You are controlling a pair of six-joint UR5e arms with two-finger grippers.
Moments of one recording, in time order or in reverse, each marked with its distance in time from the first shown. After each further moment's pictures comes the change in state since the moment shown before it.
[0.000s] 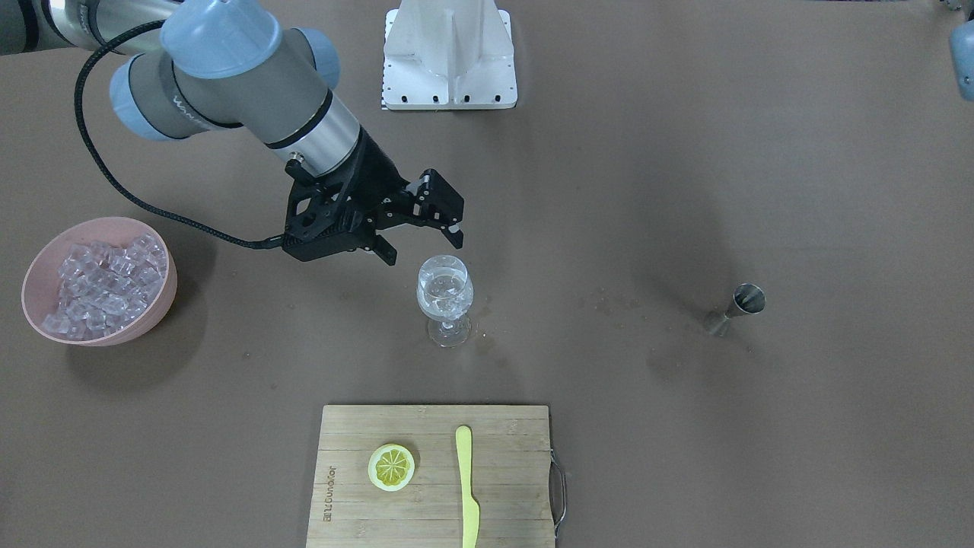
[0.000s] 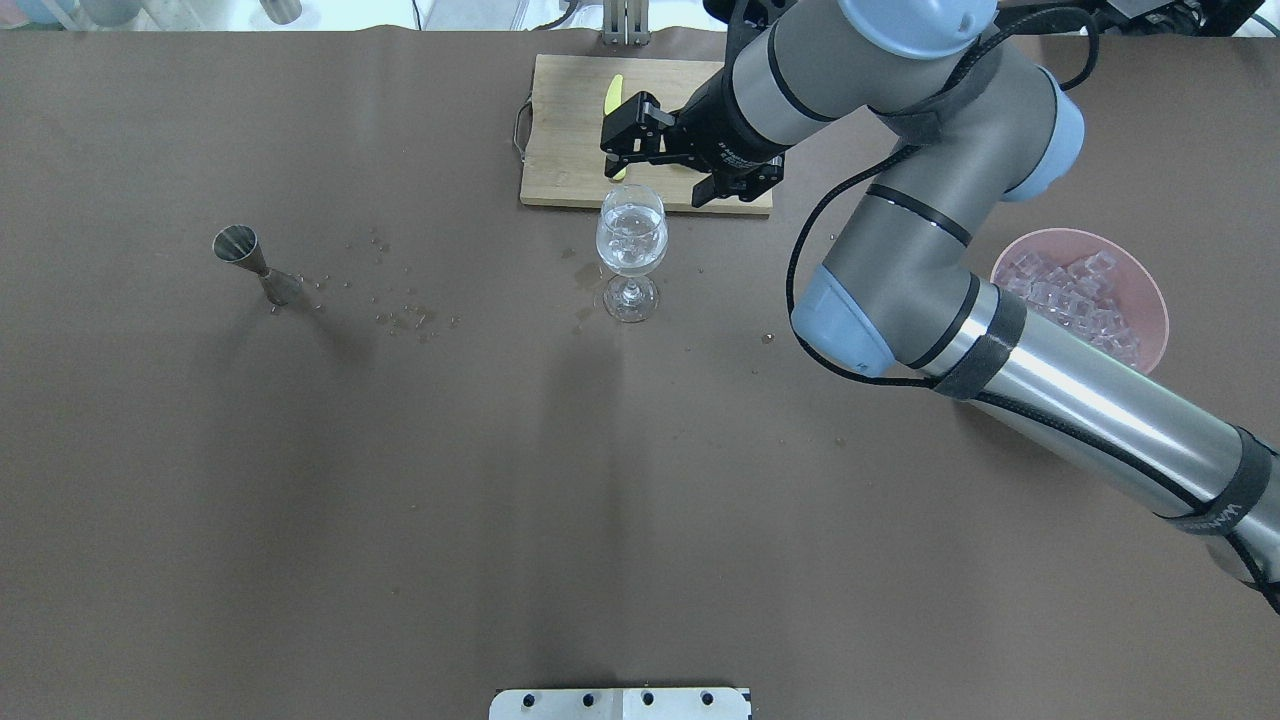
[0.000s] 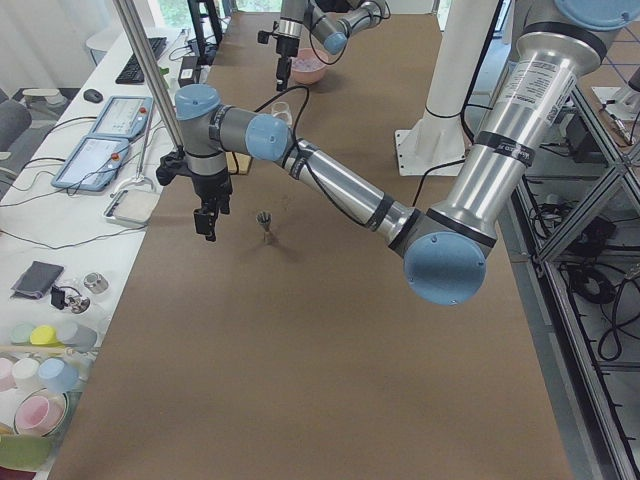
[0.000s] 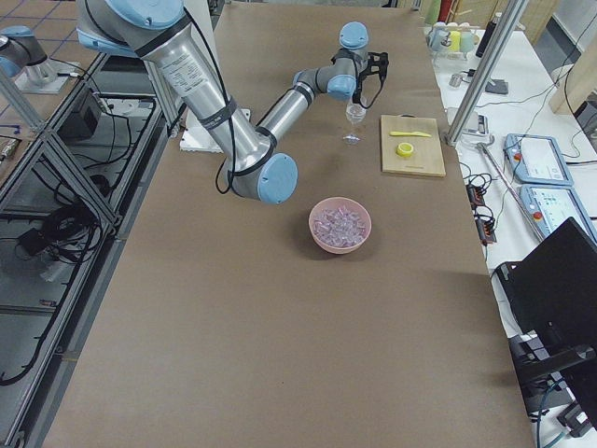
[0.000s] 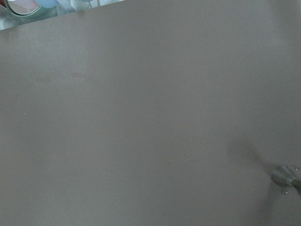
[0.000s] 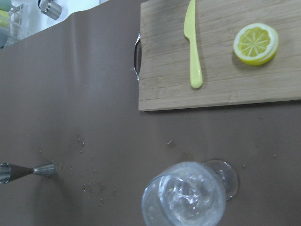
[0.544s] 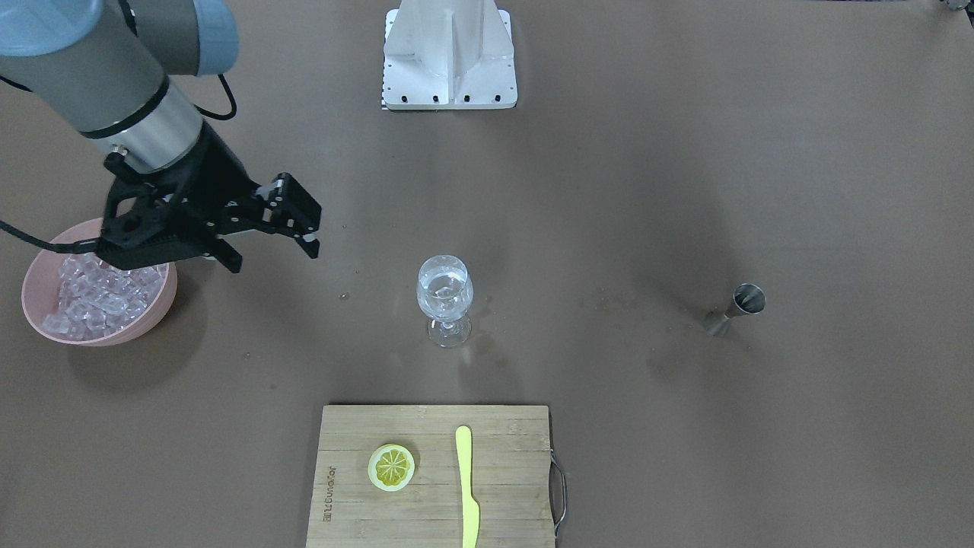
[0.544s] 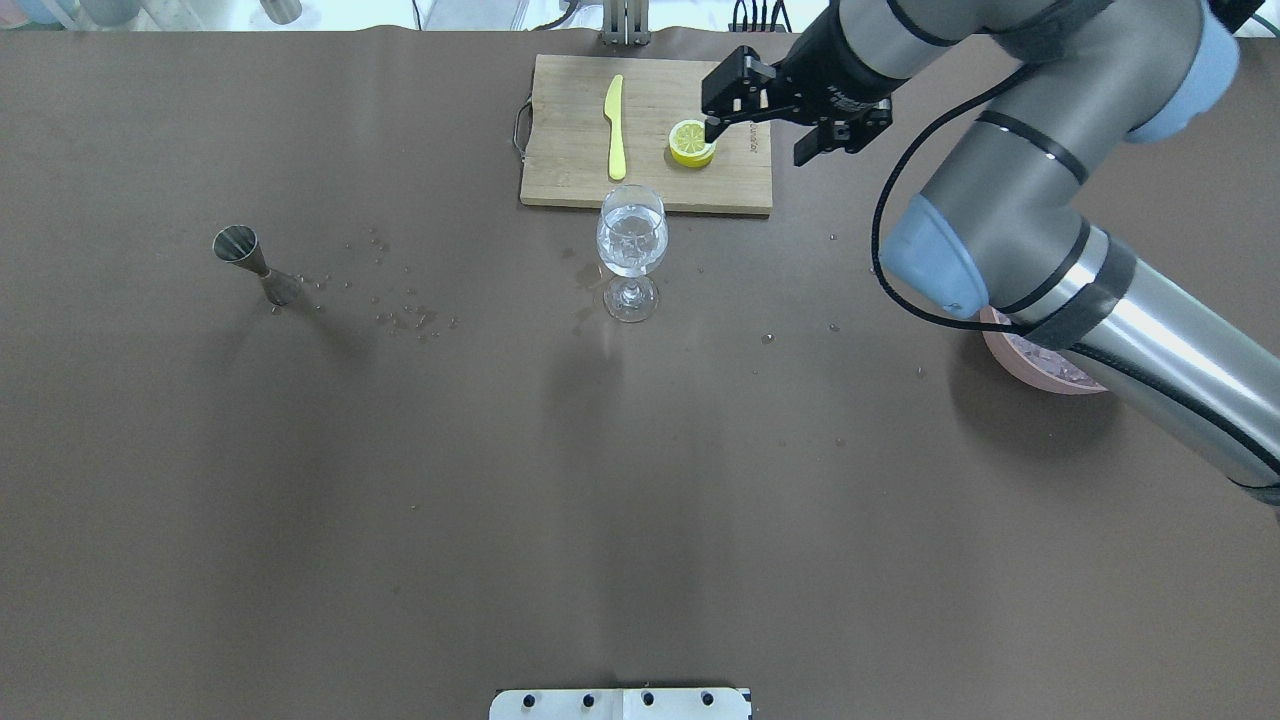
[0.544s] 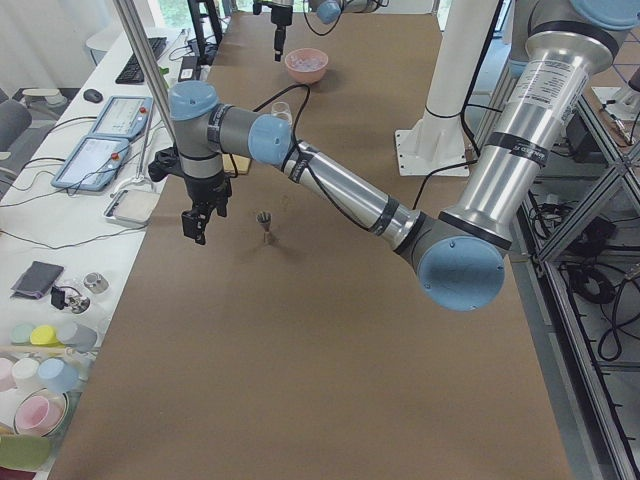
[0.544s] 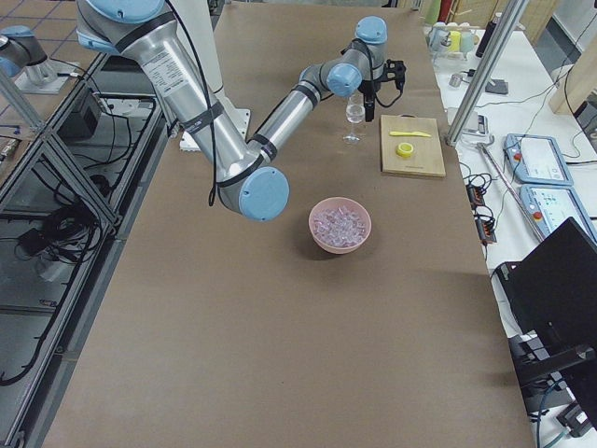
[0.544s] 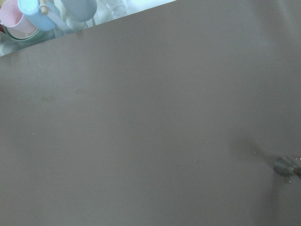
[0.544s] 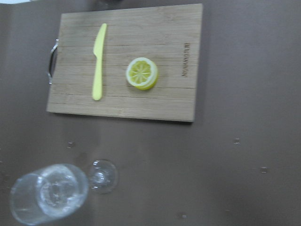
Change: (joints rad) left arm -0.080 0.055 -0.008 -0.042 -0.025 0.236; right arm 0.189 -0.124 0.194 -0.480 0.088 -0.470
